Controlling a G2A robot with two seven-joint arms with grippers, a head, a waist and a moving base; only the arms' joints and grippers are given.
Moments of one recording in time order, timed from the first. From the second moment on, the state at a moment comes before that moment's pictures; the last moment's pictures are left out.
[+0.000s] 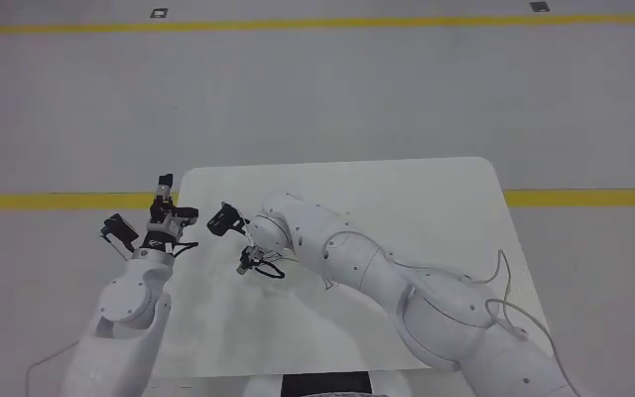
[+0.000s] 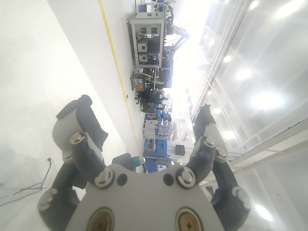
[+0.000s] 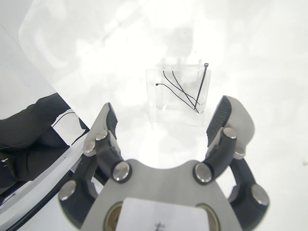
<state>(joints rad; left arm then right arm) 1.73 -1.15 -1.60 -1.80 -0.42 0.00 0.00 -0.53 -1.83 0.24 -0.73 -0.57 -0.08 1.04</state>
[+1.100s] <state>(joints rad) 1.73 -1.15 -1.60 -1.80 -0.42 0.00 0.00 -0.57 -1.92 0.22 -0.59 -0.66 -0.05 1.01</state>
